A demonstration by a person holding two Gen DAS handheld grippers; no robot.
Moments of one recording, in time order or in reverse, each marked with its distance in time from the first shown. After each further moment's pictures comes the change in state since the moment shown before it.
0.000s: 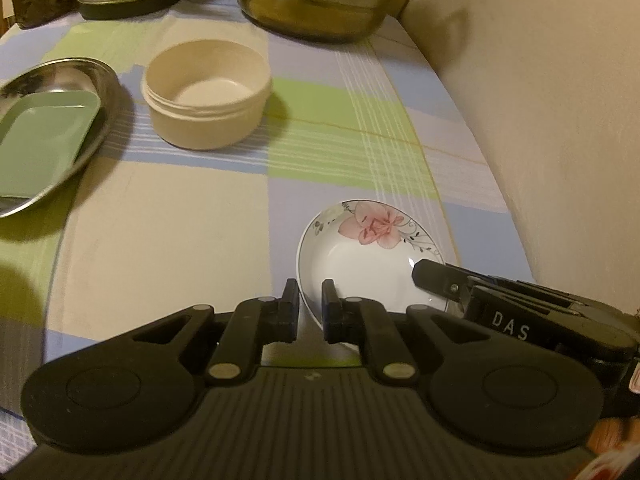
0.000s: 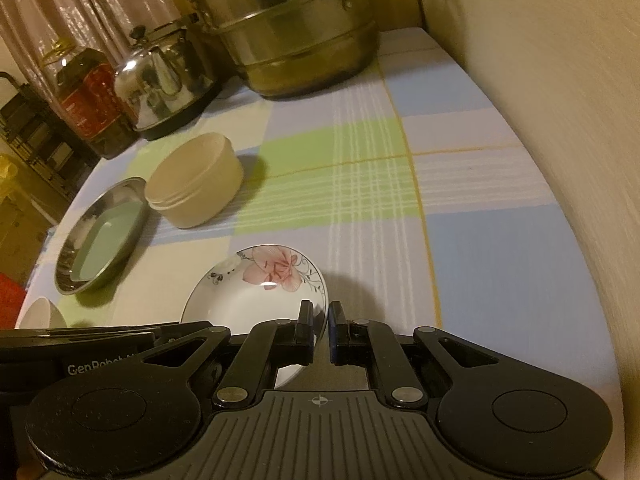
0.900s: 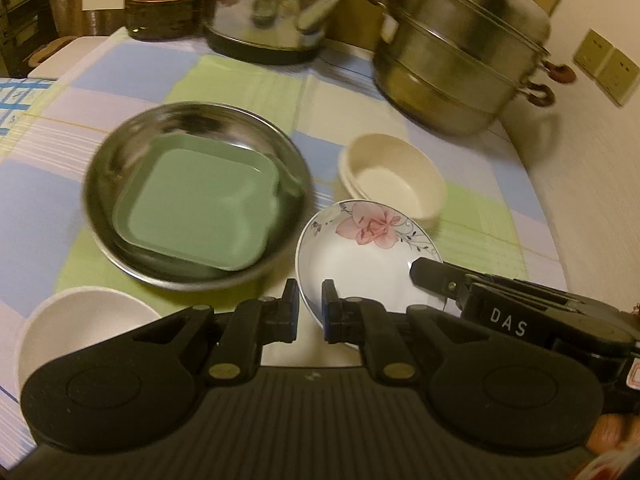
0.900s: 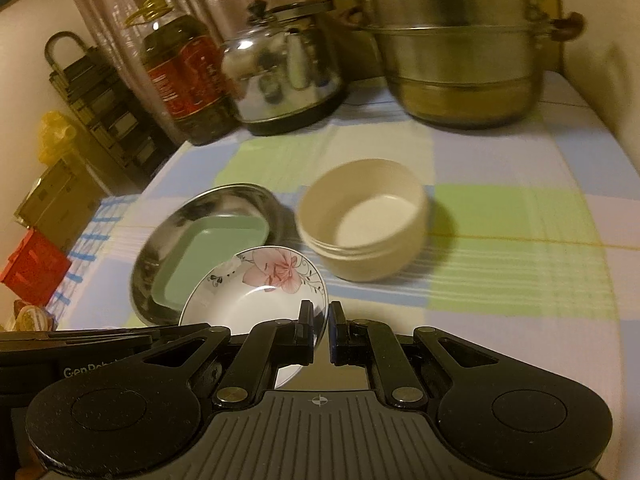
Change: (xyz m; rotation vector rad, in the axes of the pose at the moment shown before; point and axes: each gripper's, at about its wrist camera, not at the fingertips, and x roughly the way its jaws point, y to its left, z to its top) left arm -0.058 0.140 0.046 -0.153 -0.110 0.110; right arm 0.071 0.146 0.045 -0.165 0.009 0.150
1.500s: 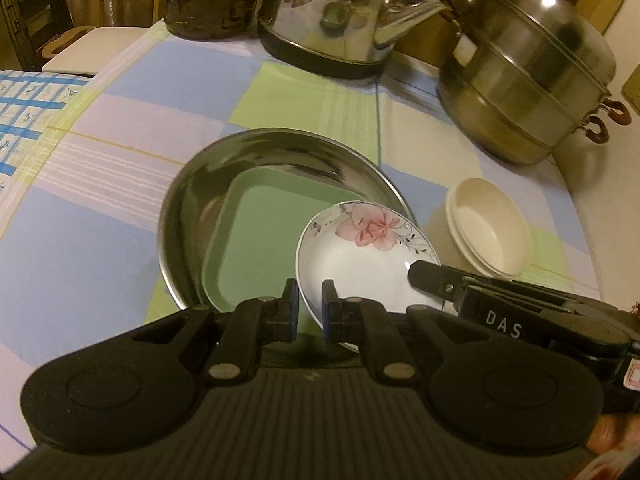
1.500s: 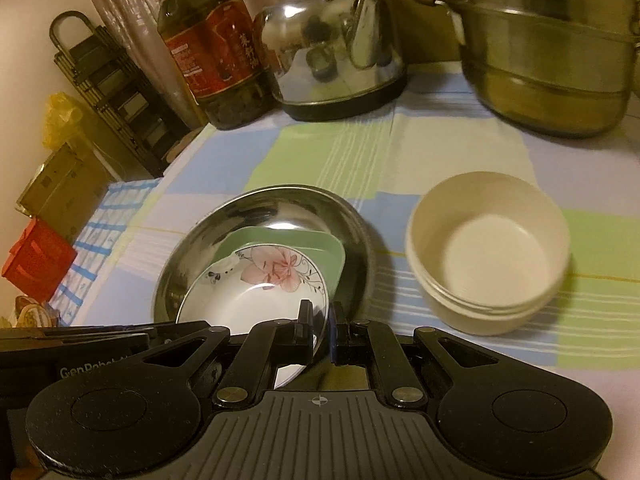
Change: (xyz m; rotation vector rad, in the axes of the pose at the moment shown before) left arm 0.022 0.089 0.048 -0.020 0.036 0.029; right arm 0.086 0.059 0.030 -0.005 0.063 0.017
